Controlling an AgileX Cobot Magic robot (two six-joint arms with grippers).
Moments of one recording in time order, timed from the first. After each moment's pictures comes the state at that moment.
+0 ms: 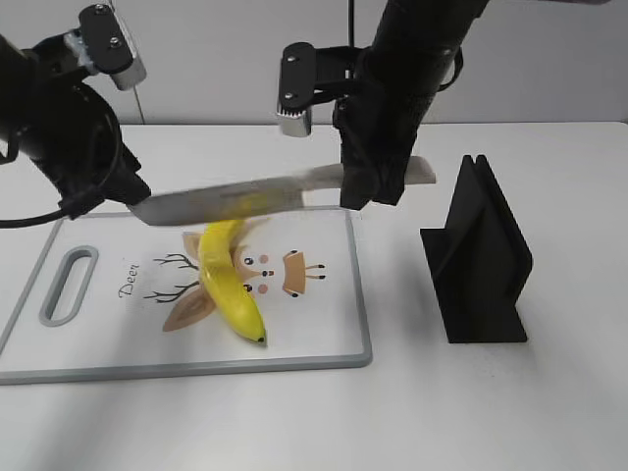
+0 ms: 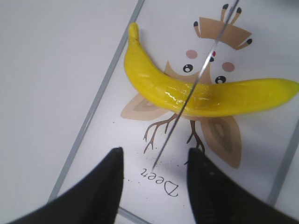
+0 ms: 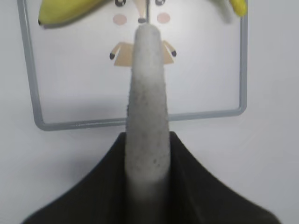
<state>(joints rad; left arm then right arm) -0.26 1.61 -1.13 -0.48 0.73 1.26 0.57 2.01 -1.65 0.15 1.06 -1.04</state>
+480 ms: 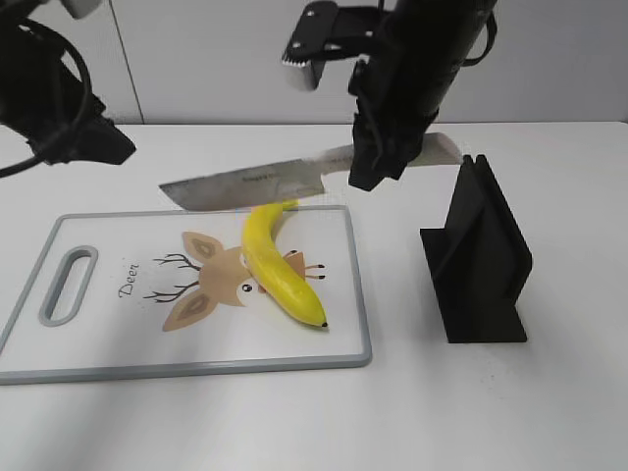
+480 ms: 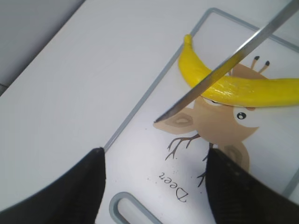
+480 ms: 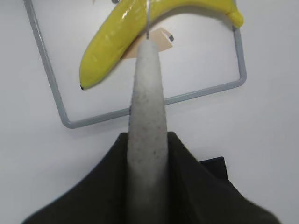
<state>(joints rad) -0.25 1.47 -1.12 -0.45 0.70 1.04 0.56 1.92 -1.65 0.16 1.11 -0.83</state>
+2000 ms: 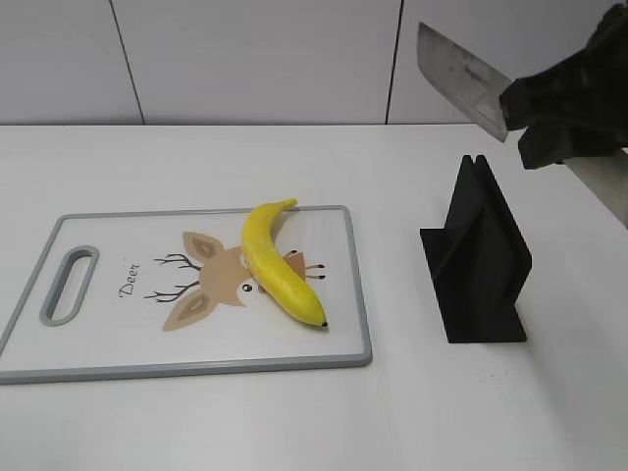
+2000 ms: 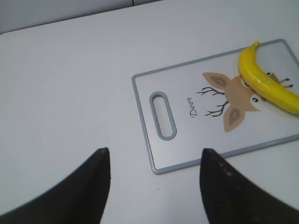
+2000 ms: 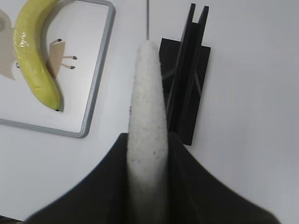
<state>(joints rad) -0.19 0.74 -1.11 -0.05 1.22 0.17 0.56 1.29 -1.09 -0.17 0.91 0.41</state>
